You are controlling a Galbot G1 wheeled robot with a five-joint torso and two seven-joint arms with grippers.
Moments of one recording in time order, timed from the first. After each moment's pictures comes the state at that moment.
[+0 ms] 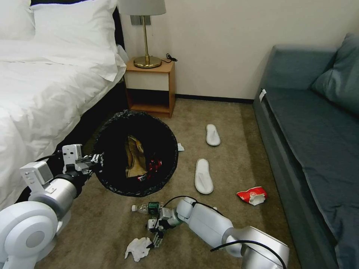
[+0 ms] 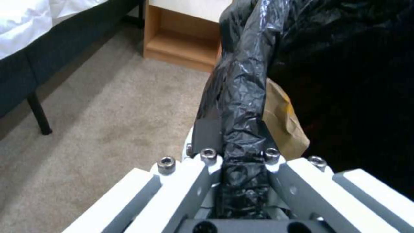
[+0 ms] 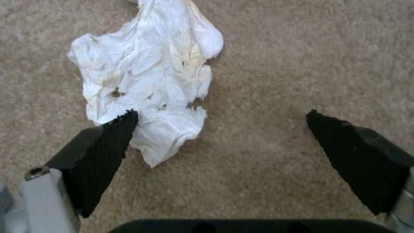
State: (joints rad) left arm 1.39 -1.06 -0.78 -2.44 -1.02 0.74 -0.40; right arm -0.50 1.61 -0.57 0.52 -0.08 0.14 -0.87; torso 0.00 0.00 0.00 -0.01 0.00
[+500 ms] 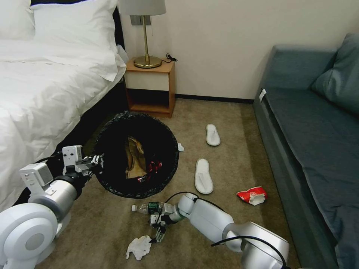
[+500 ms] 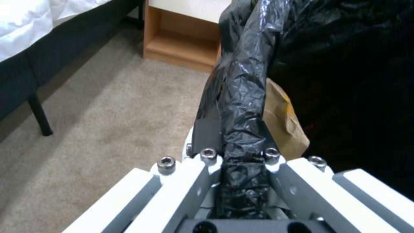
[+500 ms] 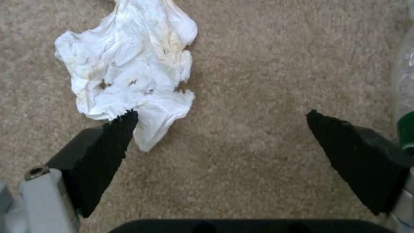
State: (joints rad) left arm 1.39 -1.05 -0.79 -2.45 -1.02 0.74 -0.40; right arm -0.47 1.61 -0.57 0.49 -0.07 0.14 -0.88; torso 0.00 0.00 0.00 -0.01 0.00
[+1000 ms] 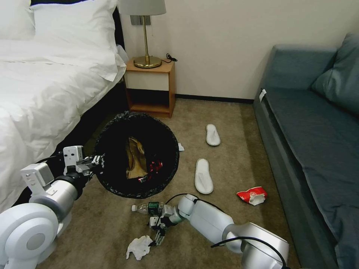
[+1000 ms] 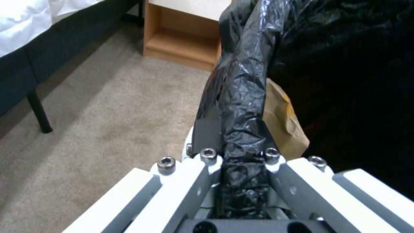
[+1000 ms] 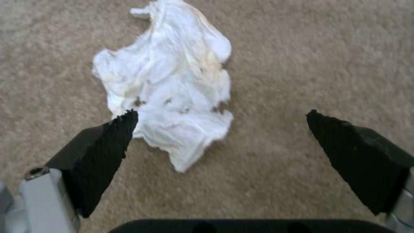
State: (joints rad) left arm 1.40 -1.06 -0.79 -2.45 -1.02 0.74 -0.40; right arm -0.48 1.61 -0.60 0.50 -0.02 0.16 -0.91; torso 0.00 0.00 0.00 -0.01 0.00
